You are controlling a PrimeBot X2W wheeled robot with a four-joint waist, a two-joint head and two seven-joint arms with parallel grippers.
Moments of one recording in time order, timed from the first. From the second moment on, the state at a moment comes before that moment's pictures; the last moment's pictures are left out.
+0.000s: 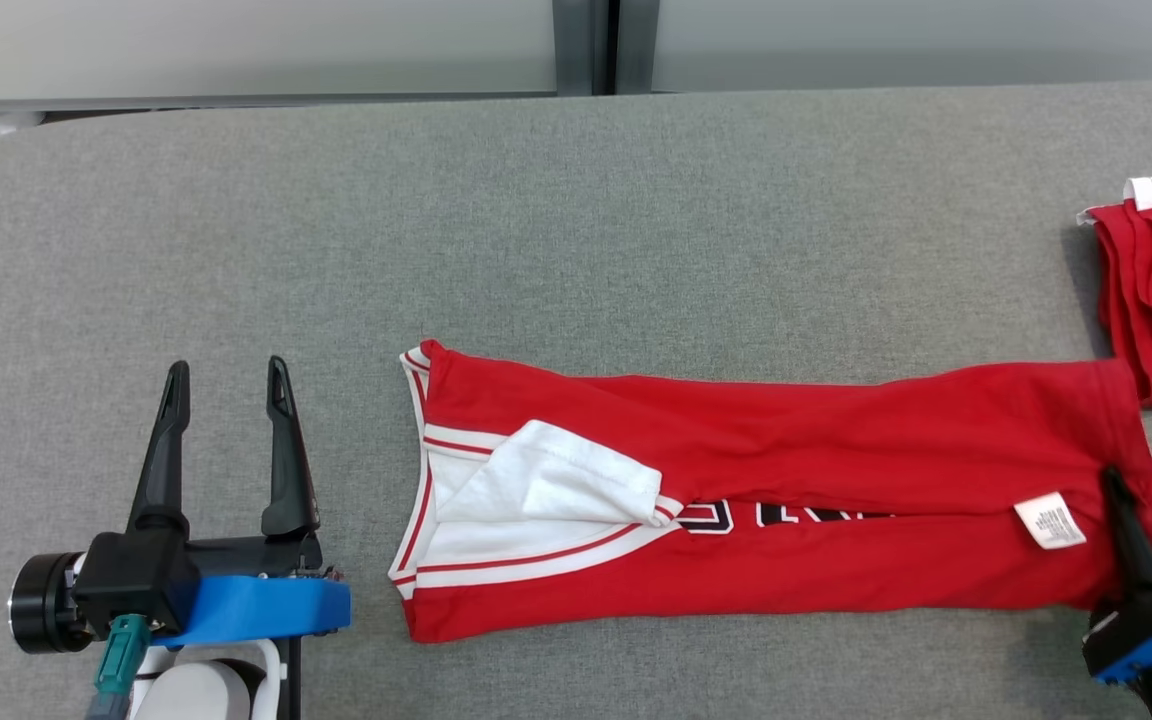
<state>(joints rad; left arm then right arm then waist) -0.11 0.18 -0.17 0.01 -0.21 0.13 -0.26 -0.10 -0.32 -0.08 0.36 0.46 0.13 -0.11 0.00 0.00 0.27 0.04</state>
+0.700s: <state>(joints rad) -0.09 0.16 -0.18 0.07 -0.21 0.10 -0.26 -0.32 -0.05 0.51 0.20 0.49 0.13 0.06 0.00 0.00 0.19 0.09</state>
